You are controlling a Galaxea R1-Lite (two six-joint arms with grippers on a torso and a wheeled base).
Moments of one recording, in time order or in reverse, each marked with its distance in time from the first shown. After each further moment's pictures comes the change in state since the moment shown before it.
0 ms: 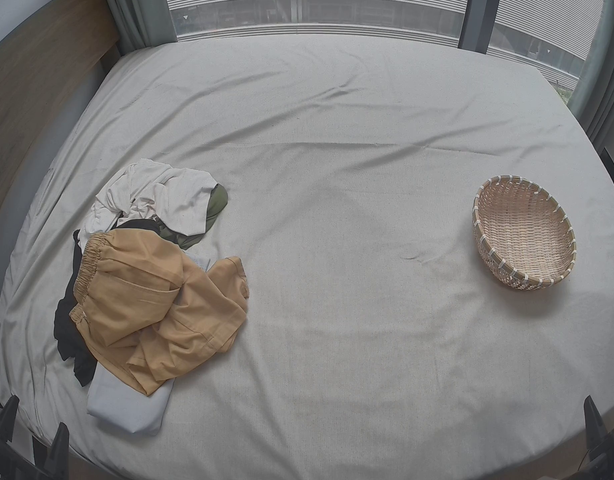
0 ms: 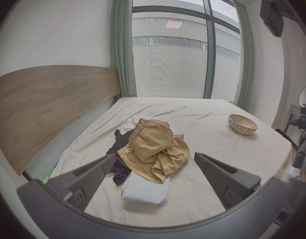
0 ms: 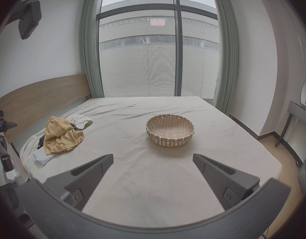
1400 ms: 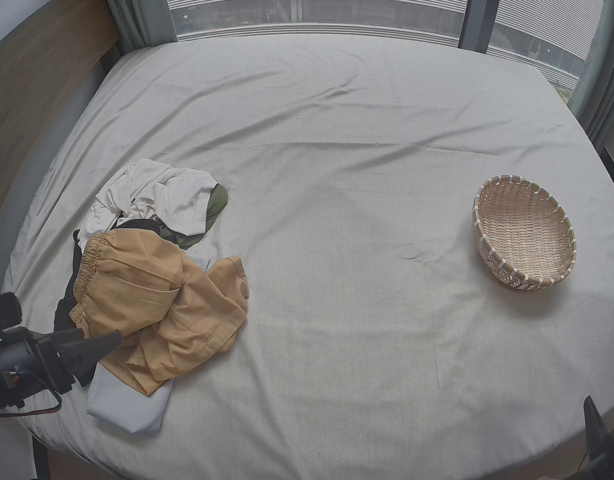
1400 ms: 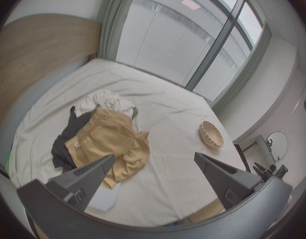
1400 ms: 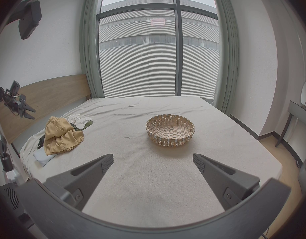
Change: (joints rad) left arm -0.128 0.993 -0.391 -0.147 -0.258 -0.305; right arm 0.001 0.000 0.000 0.000 0.000 0.000
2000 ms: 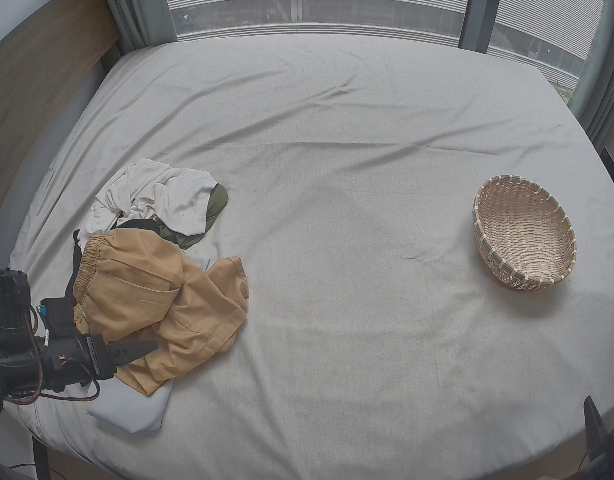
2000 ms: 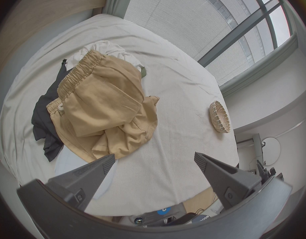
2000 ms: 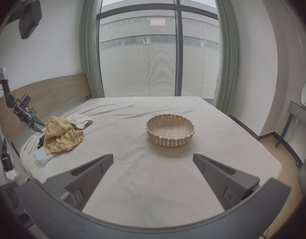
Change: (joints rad) left arm 0.076 0.351 0.050 -0.211 -0.099 0.002; right arm 0.000 0.000 0.000 0.000 0.000 -0.001
